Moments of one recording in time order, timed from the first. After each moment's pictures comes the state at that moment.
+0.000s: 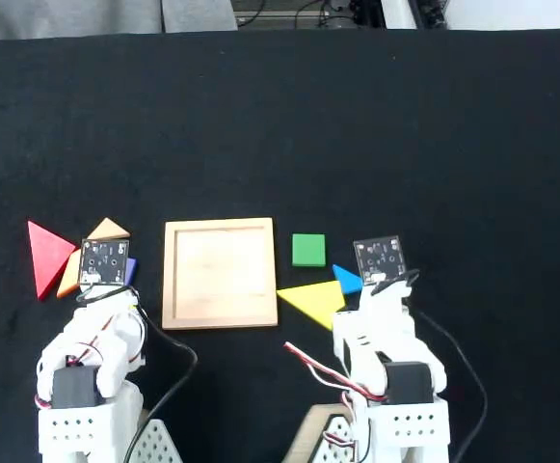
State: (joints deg) left arm -8.9 -103.9 96.3 72.5 -7.2; right arm -1.8 -103.5 96.7 74.2 2.9
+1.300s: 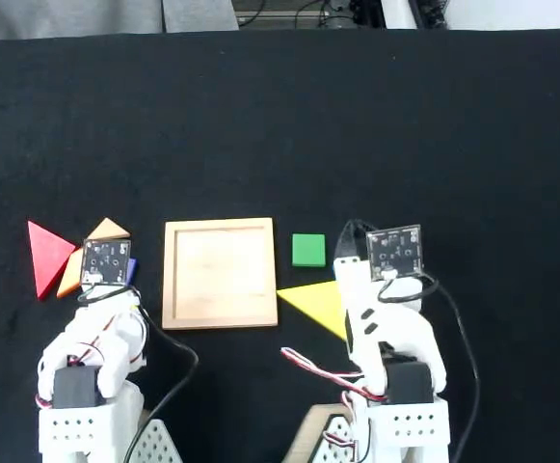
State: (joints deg) left arm -7.6 -103.9 96.3 72.5 -7.2; right arm -1.8 -103.5 96.7 38.5 7.9
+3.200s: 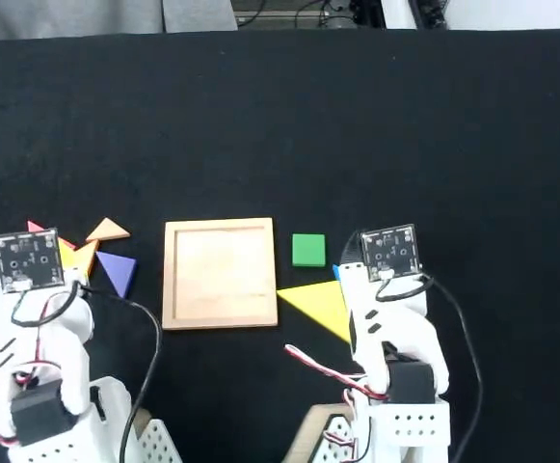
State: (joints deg) left arm -24.5 -97.8 72.2 62.3 -14.5; right arm 0.7 -103.5 96.7 42.7 12.4
